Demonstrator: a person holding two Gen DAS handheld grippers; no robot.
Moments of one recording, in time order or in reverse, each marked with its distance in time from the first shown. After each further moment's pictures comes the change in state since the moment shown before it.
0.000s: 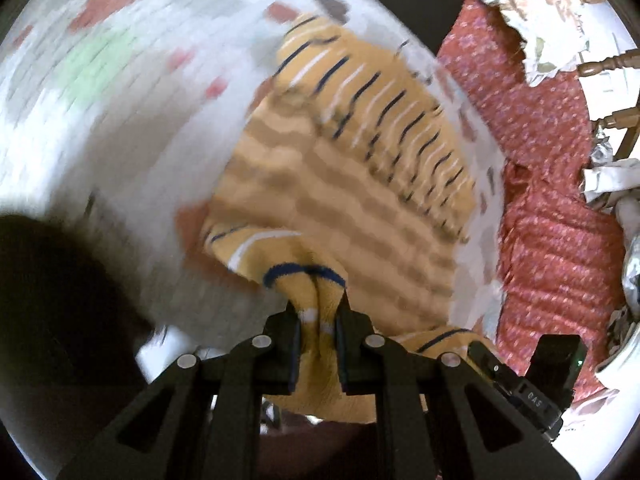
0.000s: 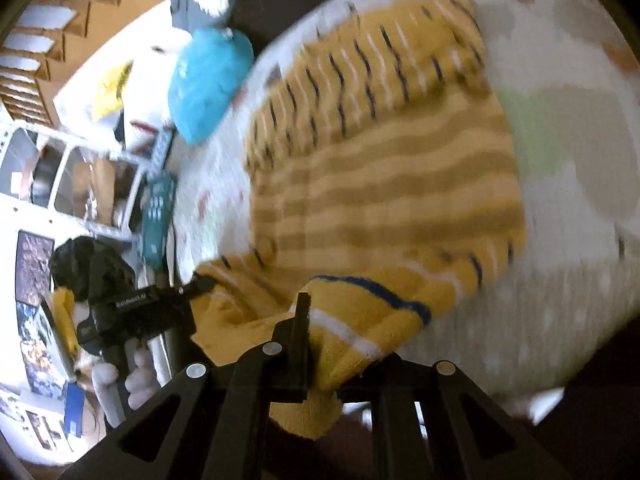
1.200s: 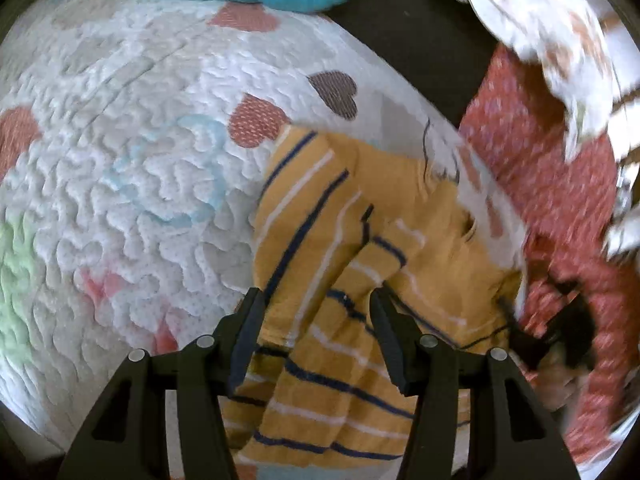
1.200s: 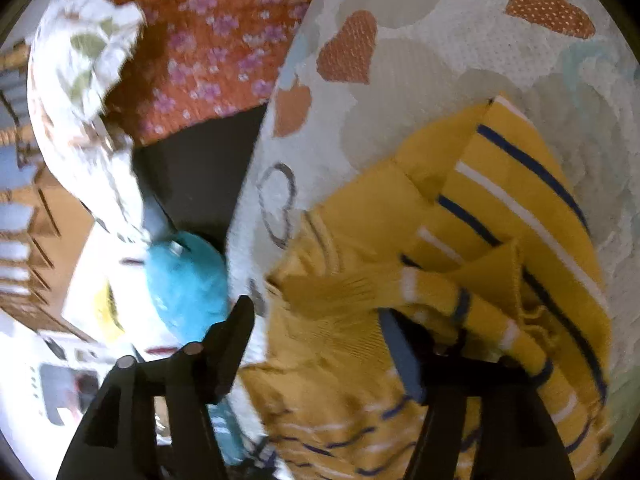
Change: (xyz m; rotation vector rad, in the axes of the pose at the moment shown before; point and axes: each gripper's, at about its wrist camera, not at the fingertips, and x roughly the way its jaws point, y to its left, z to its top) left arm 0.064 0.009 0.173 0.075 -0.136 0.055; right arm 0.078 -0.071 0.240 0.552 -0.314 0.162
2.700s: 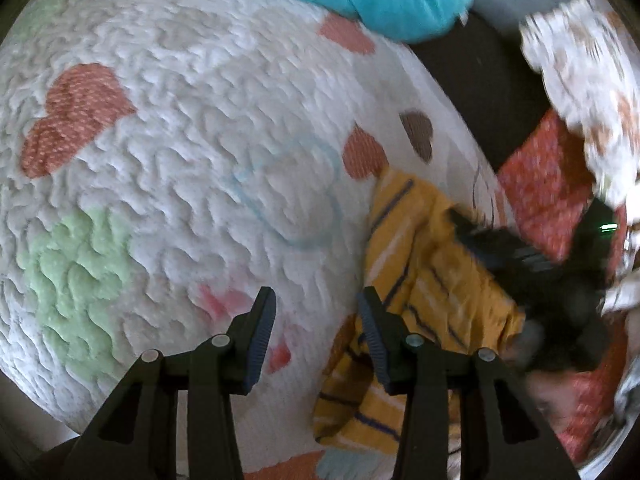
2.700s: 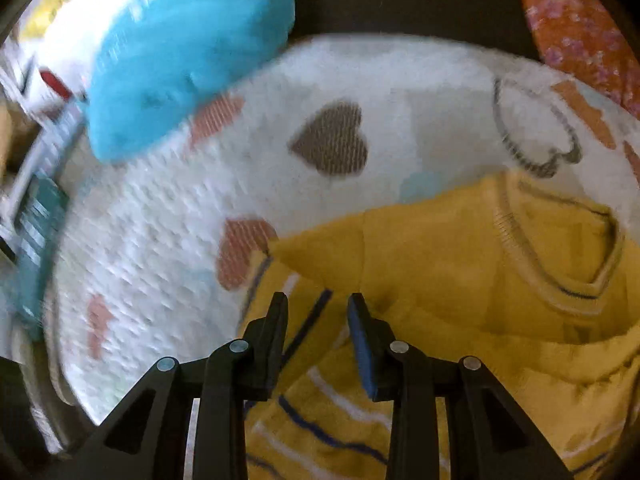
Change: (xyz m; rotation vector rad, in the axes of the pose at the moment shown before) left arm -0.029 0.080 0.002 -0.176 0.048 -0.015; right arm 0.209 0.161 -0.169 -0.916 0.230 -0.468
